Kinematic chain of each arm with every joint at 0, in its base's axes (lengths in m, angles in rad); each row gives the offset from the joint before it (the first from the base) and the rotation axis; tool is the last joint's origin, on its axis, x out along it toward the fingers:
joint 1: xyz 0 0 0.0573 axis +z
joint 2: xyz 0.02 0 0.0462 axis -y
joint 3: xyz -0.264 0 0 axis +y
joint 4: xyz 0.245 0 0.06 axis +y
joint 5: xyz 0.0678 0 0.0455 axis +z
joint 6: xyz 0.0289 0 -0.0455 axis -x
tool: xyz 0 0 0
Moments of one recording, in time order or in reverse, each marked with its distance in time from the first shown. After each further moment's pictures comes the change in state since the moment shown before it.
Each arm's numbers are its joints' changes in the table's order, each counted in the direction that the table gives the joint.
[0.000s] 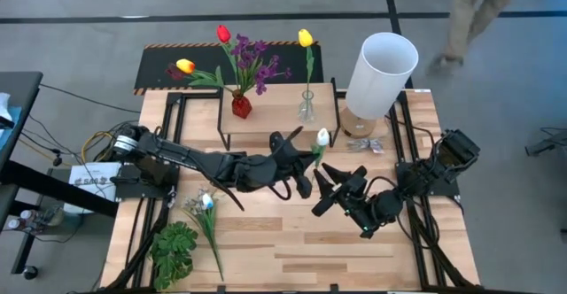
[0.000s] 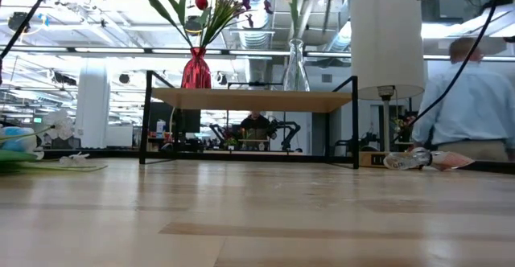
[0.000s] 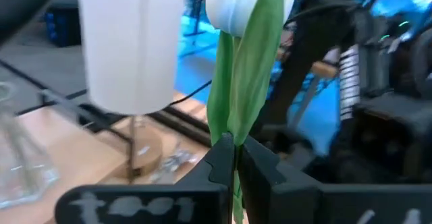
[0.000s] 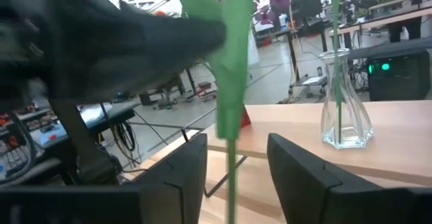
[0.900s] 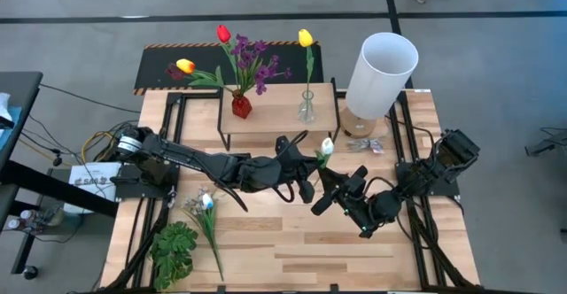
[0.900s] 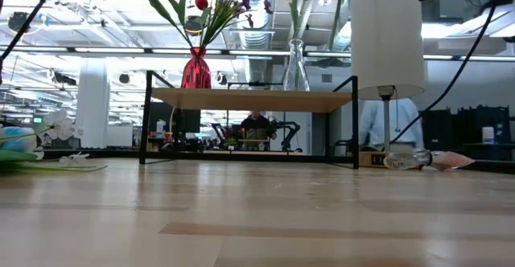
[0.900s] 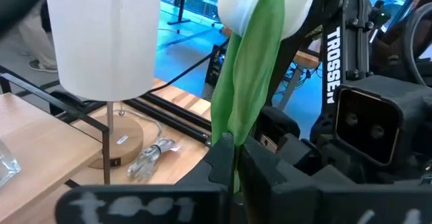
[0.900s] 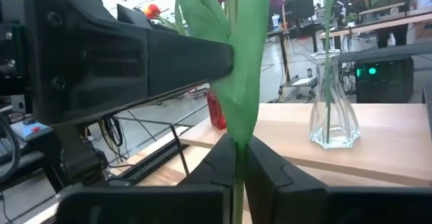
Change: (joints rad) left arm -0.001 -0.029 -0.001 -0.009 -0.085 0.035; right arm -0.012 0.000 0.000 0.023 -0.033 0.023
